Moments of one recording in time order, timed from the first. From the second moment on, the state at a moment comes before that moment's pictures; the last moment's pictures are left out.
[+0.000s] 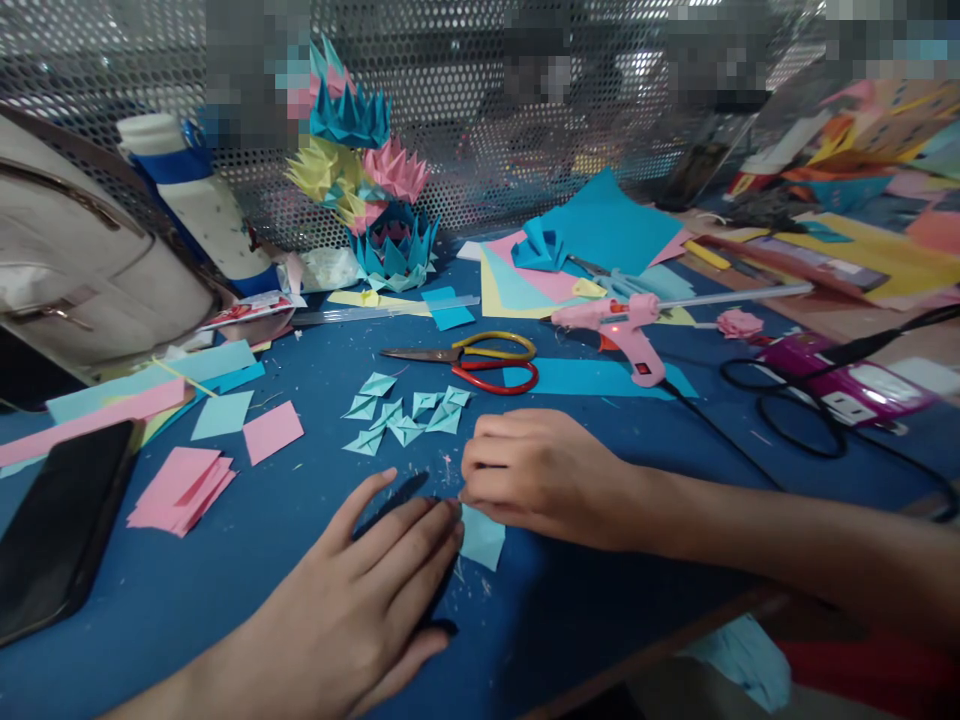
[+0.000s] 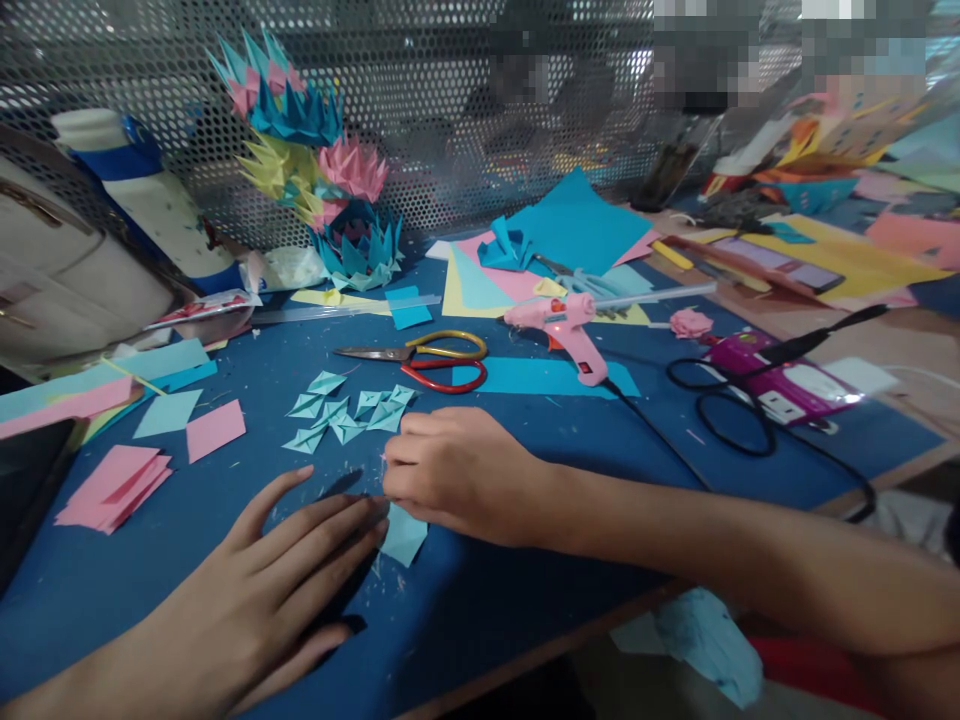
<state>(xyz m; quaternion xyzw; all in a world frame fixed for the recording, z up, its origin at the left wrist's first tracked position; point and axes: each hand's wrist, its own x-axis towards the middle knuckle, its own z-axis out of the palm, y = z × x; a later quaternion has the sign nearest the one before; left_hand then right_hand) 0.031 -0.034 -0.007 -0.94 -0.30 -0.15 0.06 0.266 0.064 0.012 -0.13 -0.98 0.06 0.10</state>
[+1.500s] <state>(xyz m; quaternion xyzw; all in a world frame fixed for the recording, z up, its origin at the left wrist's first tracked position) 0.047 -0.033 -0.002 -0.95 -0.30 -0.04 0.02 0.284 0.098 0.009 -0.04 -0.95 0.29 0.04</state>
